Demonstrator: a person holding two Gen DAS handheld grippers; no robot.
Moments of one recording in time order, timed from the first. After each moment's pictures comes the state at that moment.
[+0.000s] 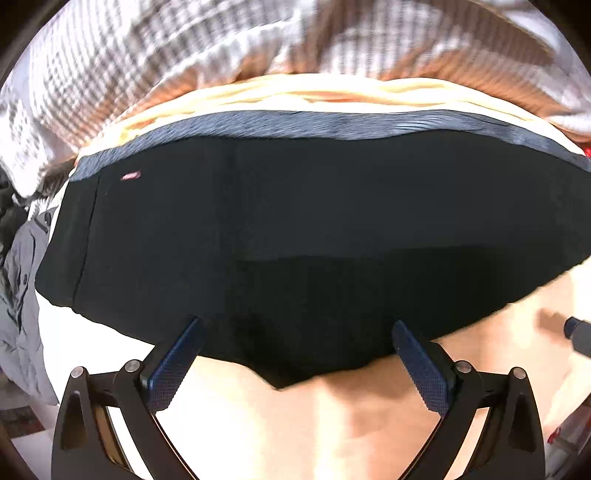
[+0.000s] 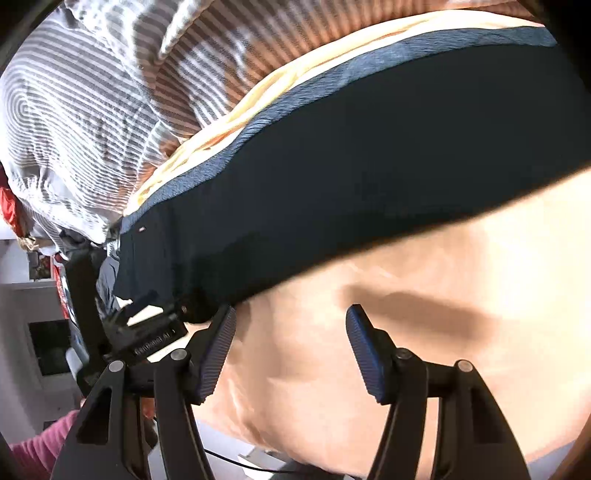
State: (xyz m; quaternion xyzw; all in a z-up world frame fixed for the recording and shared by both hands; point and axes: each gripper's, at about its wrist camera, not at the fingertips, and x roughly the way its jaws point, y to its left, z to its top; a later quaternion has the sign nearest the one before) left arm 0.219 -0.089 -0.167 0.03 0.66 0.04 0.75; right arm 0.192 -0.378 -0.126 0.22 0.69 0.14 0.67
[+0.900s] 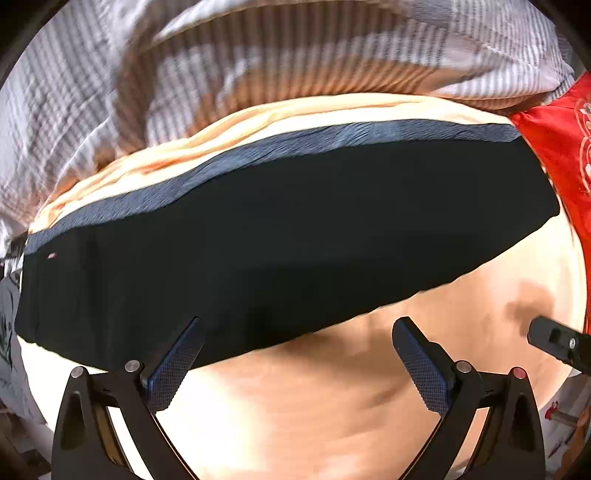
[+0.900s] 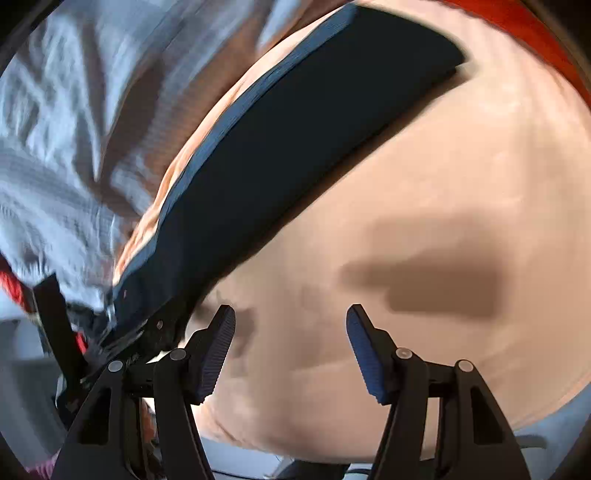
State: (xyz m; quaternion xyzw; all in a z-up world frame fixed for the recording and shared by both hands) left arm 0.249 -0.249 -0.141 0.05 0.64 -0.04 0.76; right arm 0.178 -0.553 -0.118 0.32 0.65 0.02 0.69
